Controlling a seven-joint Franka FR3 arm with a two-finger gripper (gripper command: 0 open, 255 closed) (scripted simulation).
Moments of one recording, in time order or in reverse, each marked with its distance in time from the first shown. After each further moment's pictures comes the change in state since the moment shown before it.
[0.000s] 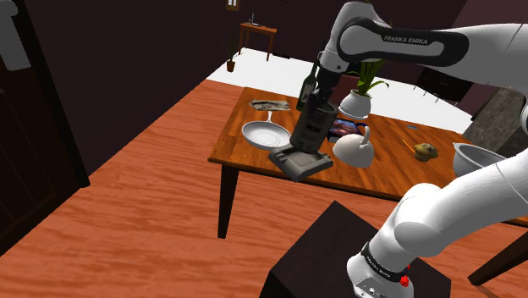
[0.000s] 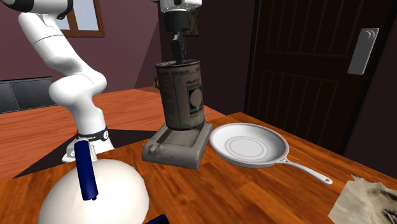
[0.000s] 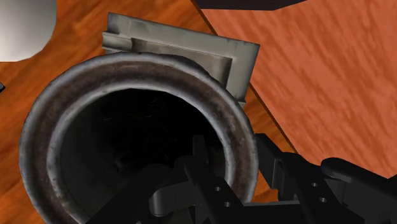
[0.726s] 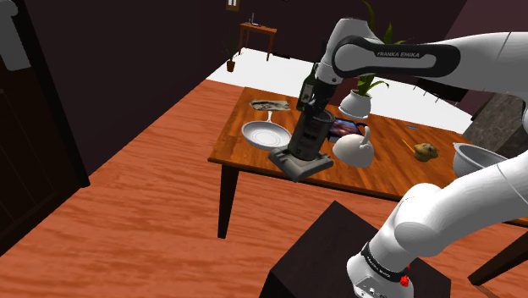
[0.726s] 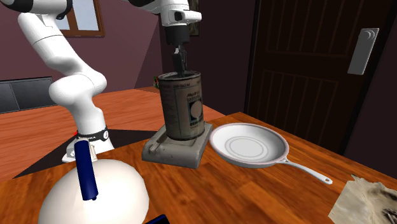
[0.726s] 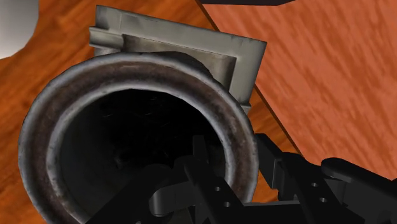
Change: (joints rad) arm -0.001 -0.011 -0.001 -0.108 -0.003 0.111 0.005
